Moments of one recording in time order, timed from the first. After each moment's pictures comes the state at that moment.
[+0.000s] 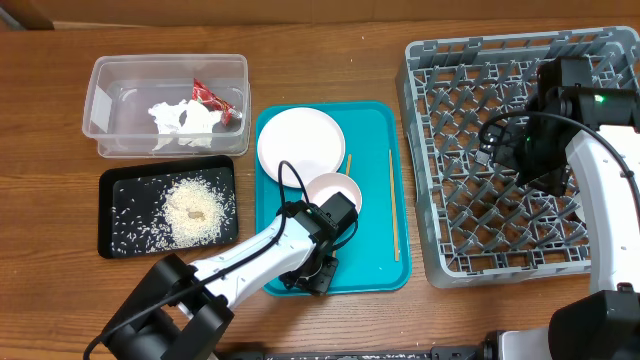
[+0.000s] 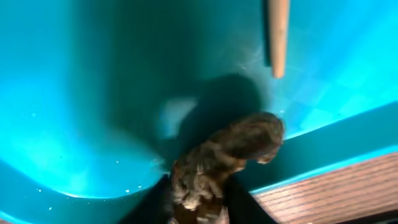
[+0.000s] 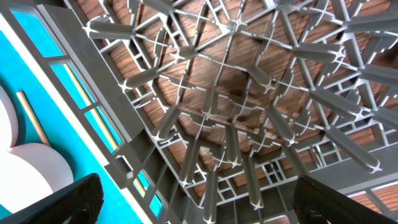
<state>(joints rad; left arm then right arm) -0.78 1.67 0.93 -0.94 0.10 -0.39 -0.08 1.60 1.52 -1.37 -0.06 0.33</state>
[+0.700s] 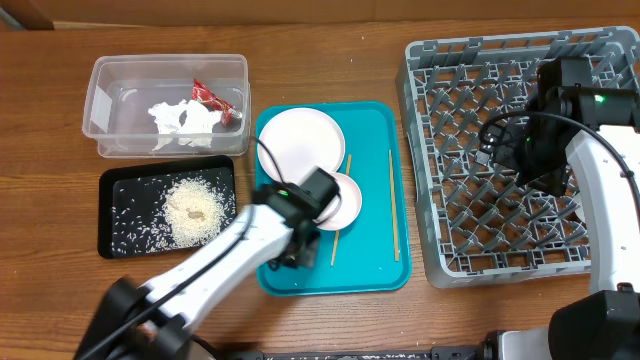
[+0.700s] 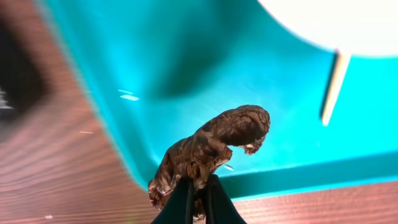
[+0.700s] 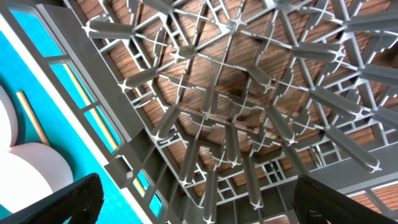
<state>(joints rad) -0.66 1.56 1.02 -1.07 -0.04 -0.46 -0.08 1.60 1.52 -1.37 -0.06 0.33</state>
